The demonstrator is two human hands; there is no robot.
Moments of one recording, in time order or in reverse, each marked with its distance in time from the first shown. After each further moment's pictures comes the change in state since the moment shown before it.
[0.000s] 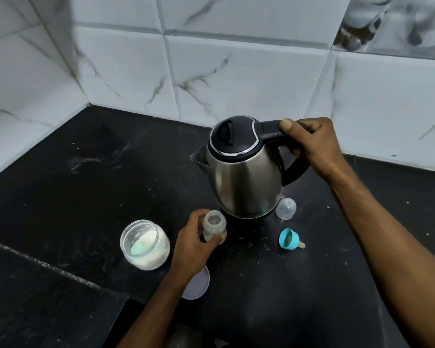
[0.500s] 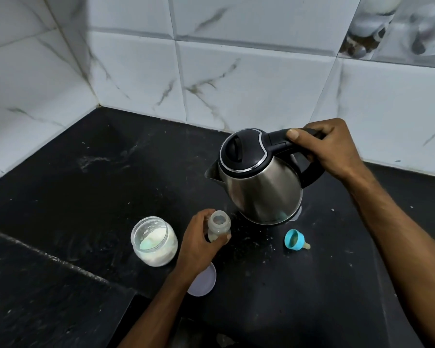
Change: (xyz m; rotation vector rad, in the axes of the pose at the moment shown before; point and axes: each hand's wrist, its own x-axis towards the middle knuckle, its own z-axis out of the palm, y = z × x) left_hand -0.002 -0.009 -0.004 -0.017 -0.003 0.011; right_hand -0.015 -0.027 -0.007 -0.169 -0.074 -0.047
